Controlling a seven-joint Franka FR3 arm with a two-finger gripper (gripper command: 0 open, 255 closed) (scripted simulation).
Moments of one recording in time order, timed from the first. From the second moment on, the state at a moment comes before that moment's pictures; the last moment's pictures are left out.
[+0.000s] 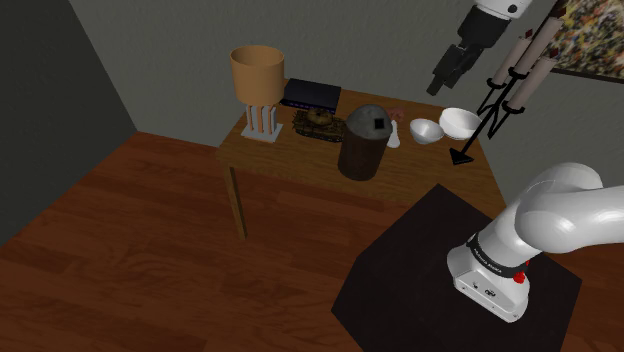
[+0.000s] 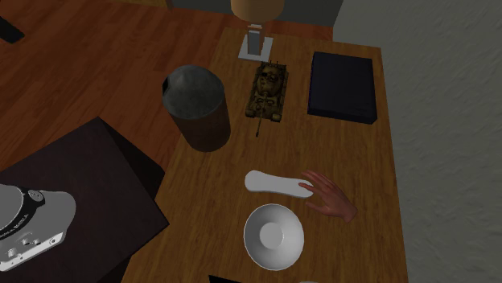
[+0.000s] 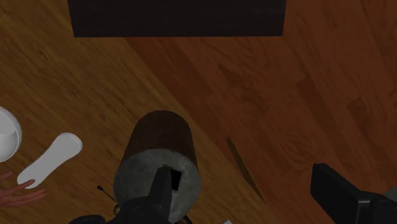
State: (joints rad) arm 0.00 -0.83 -0.02 -2.38 0.08 1.68 -0.02
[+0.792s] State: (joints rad) arm -0.07 -0.55 -0.08 -2.40 0.05 1.95 0.01
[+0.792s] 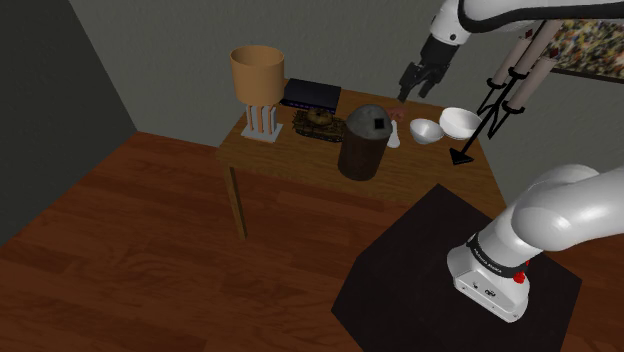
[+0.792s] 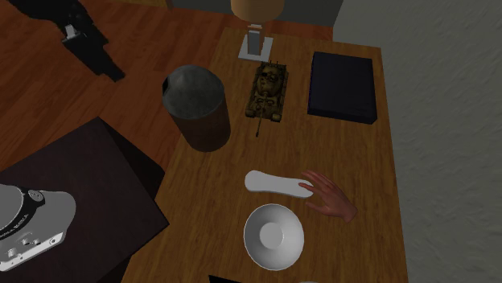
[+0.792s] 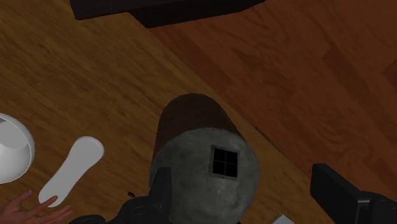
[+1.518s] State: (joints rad) arm -0.13 -0.19 -0.16 -2.30 0.05 2.18 0.03
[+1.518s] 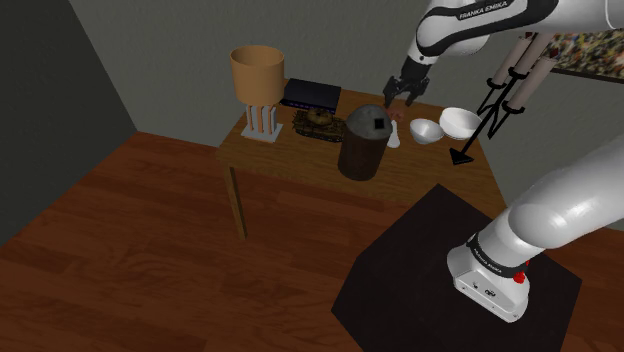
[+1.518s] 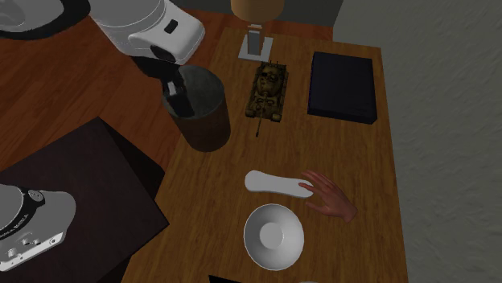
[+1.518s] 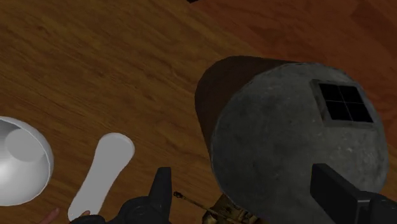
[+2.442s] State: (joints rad) arm -0.22 0.26 -0.24 -2.02 0.14 2.55 0.05
